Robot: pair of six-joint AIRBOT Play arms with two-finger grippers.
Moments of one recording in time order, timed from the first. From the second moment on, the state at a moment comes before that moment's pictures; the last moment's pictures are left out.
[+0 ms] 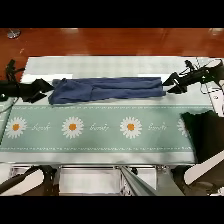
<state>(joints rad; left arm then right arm) 0.27 -1.16 0.91 0.89 -1.02 -1.36 -0.28 -1.96 1.62 -0.88 1.37 1.39</state>
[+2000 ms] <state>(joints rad) -0.93 -1.94 1.63 0.83 -0.83 -1.55 -0.15 -0.82 1.10 -1.11 1.42 1.43</state>
